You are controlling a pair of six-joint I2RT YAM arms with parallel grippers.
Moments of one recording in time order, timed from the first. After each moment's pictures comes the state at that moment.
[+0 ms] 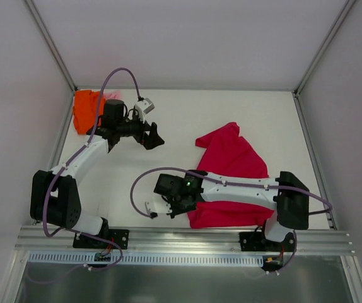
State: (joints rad) left arm -0.24 1.45 1.05 -0.21 0.73 0.19; right arm 1.29 1.65 1.29 -0.98 0.00 -0.60
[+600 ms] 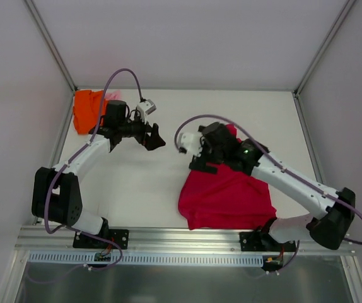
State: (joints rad) left arm -0.25 1.47 1.05 -0.20 0.73 0.19; right arm 0.97 1.36 1.24 -0.76 0.18 -0.66
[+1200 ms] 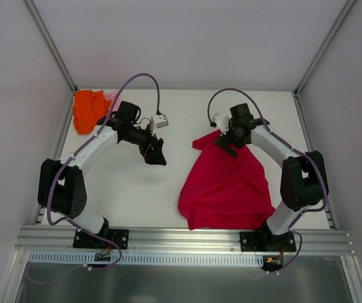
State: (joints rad) left arm -0.32 1.56 1.21 -0.69 0.88 0.50; right arm 0.35 1.68 1.22 -0.61 0.03 -0.69
